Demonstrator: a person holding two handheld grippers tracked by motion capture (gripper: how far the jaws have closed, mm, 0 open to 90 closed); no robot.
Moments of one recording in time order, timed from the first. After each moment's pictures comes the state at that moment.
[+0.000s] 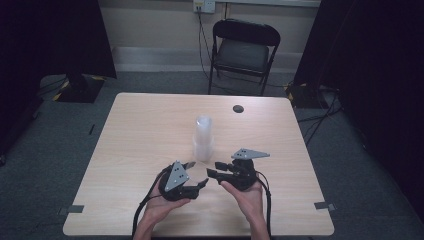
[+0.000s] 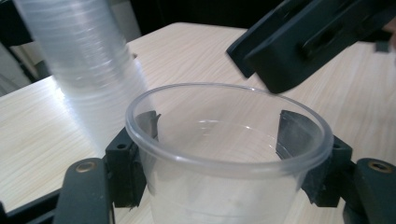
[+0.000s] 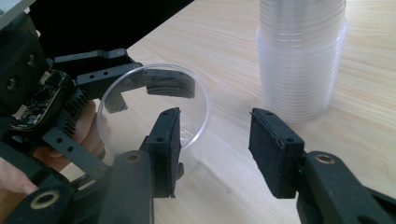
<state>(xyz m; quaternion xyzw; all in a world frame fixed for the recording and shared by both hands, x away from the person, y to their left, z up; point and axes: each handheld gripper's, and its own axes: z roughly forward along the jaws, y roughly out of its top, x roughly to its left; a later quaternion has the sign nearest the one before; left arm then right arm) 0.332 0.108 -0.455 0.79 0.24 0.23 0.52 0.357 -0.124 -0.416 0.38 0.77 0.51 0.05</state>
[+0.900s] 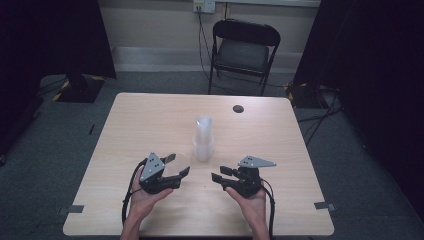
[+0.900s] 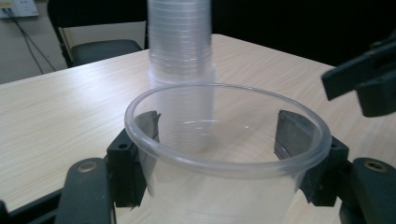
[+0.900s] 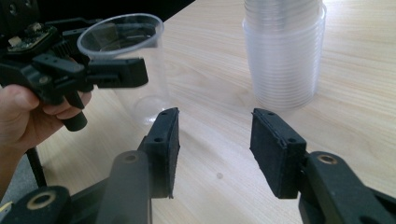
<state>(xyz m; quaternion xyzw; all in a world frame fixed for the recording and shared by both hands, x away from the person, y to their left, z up) 0.347 0.161 -0.447 0.73 0.33 0.23 0.55 0.343 -0.138 -0.432 0.39 0.75 0.52 0.07</state>
